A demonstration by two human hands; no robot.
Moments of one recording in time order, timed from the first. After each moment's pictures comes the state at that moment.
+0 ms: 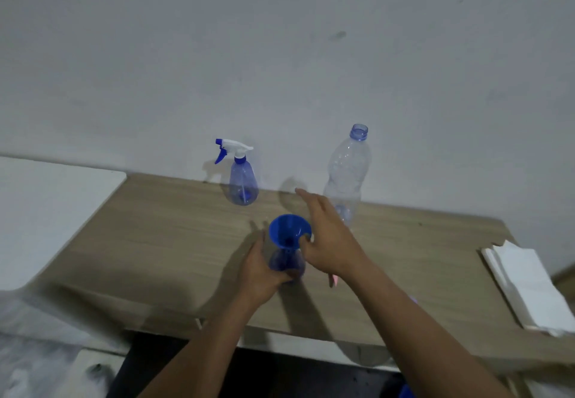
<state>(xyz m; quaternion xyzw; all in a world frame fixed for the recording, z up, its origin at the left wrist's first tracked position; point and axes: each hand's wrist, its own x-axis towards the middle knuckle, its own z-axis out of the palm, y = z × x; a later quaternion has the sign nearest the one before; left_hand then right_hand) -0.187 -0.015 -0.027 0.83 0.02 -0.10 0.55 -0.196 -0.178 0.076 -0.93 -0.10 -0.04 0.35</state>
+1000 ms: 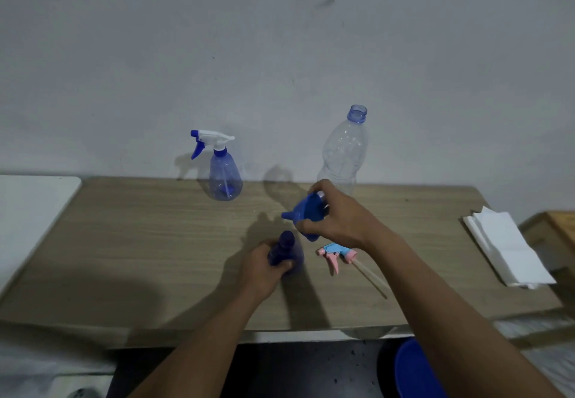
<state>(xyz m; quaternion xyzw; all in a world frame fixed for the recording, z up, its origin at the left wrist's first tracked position) -0.152 -0.009 -0.063 0.84 -0.05 -0.16 0.51 -0.173 -0.188 0.088 -0.93 0.05 0.07 0.37</state>
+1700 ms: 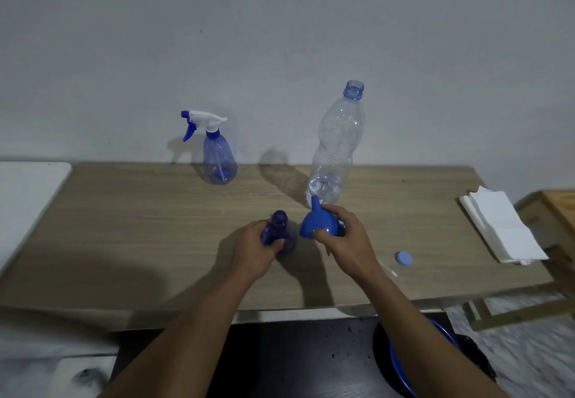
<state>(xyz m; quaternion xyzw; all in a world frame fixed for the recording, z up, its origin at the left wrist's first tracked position) -0.149 -0.006 -0.066 0.86 -0.07 -0.12 0.50 -0.230 -0.185 0.004 -0.81 0.19 -0.06 0.55</state>
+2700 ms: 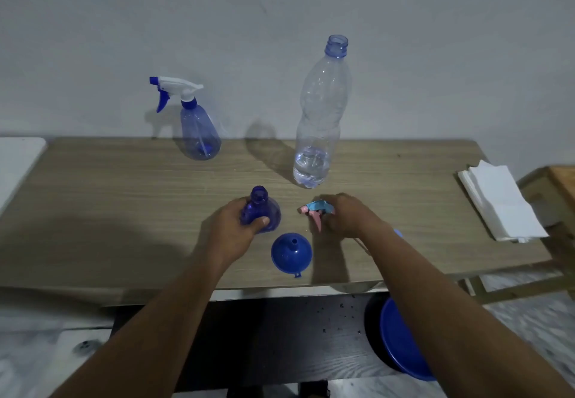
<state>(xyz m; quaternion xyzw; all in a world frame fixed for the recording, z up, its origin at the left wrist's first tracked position) -0.159 -0.001 -0.061 0.87 -0.06 -0.12 0.47 -0.186 -0.268 -0.054 -0.96 0.11 0.19 0.18</state>
